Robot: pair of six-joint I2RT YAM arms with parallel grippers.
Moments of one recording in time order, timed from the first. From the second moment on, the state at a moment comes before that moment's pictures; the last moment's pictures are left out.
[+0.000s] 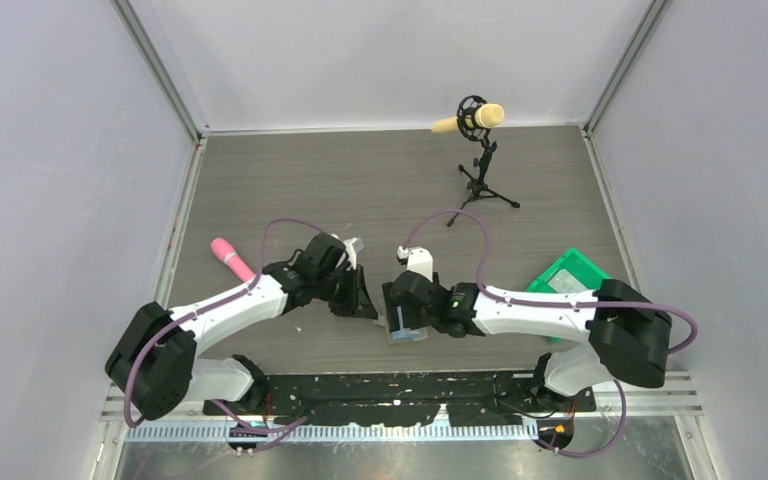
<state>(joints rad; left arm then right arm) -0.69 1.27 0.67 -0.30 0.42 -0.73 1.13 1.41 0.78 -0.30 0.33 0.78</state>
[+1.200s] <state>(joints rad) -0.69 1.24 0.67 -0.31 0.42 -0.73 1.13 1.43 0.78 -0.32 0.39 0.79</state>
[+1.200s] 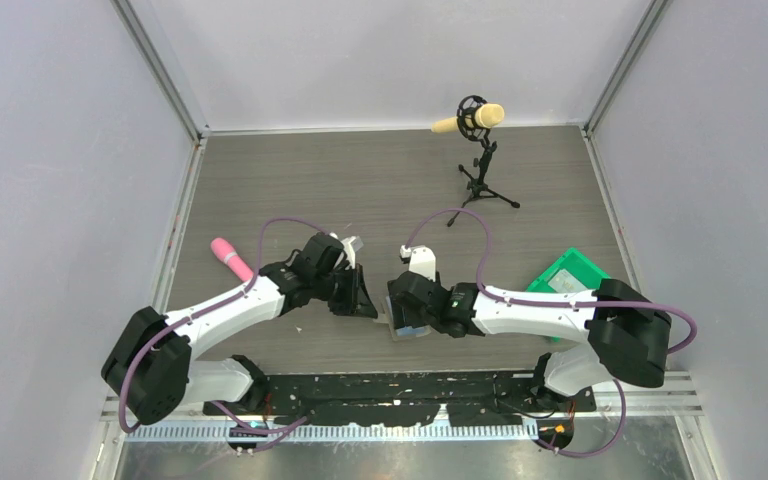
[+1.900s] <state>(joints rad) -0.69 1.26 0.66 -0.32 0.39 -0.71 1.12 1.33 0.74 -0.37 0.43 0.79</state>
